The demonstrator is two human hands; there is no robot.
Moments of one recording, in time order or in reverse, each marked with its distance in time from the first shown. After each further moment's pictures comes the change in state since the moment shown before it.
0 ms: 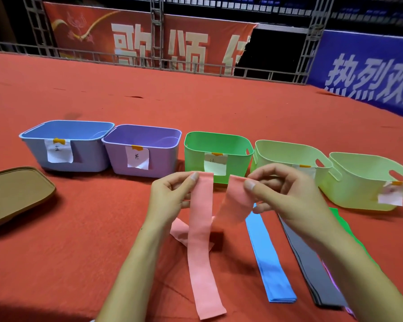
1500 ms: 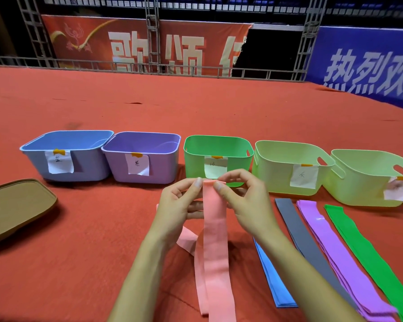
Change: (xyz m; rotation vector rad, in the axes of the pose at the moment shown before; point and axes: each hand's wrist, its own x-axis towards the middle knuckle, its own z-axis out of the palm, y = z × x) left_hand -0.013 0.012 0.010 -0.082 -0.233 -0.067; right_hand 0.039 0.067 0.058 -0.080 0.165 -0.099
